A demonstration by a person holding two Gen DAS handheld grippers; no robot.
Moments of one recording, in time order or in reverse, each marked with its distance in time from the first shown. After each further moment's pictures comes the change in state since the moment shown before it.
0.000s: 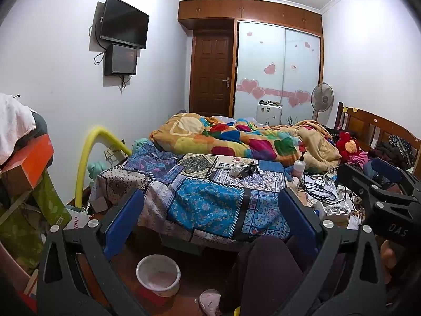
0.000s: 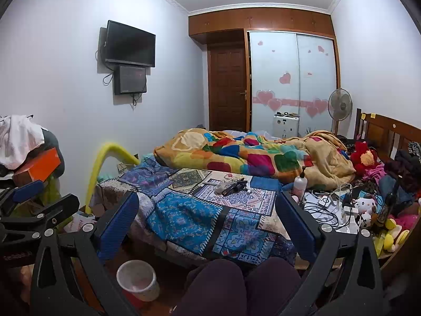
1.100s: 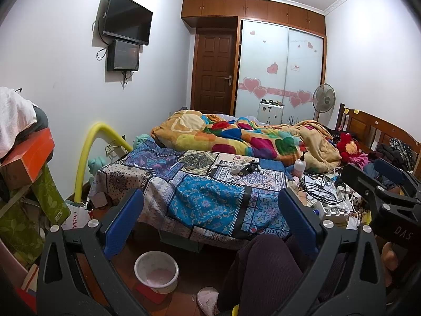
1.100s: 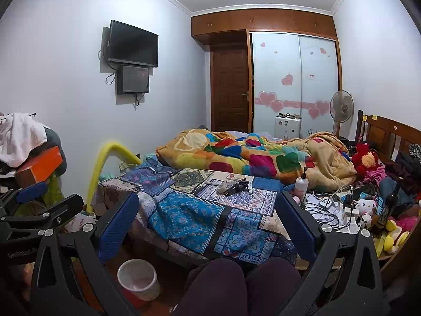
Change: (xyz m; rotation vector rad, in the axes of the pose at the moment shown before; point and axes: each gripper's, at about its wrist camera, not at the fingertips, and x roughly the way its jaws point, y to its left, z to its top) left arm -0.001 0.008 -0.004 -0.017 0.007 0.000; right arm 0.000 0.004 0.002 -0.001 0.001 0.000
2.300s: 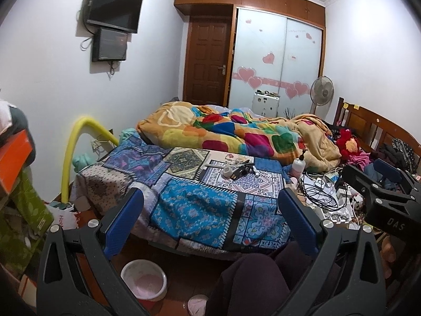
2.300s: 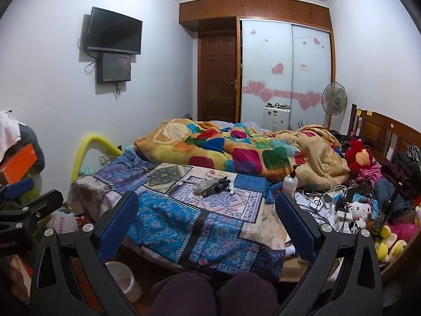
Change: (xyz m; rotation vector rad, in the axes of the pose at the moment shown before) left arm 0.098 -0.026 0.040 -0.005 0.078 -0.045; right arm 0.079 -0.049 0.022 -0.008 0.079 -0.076
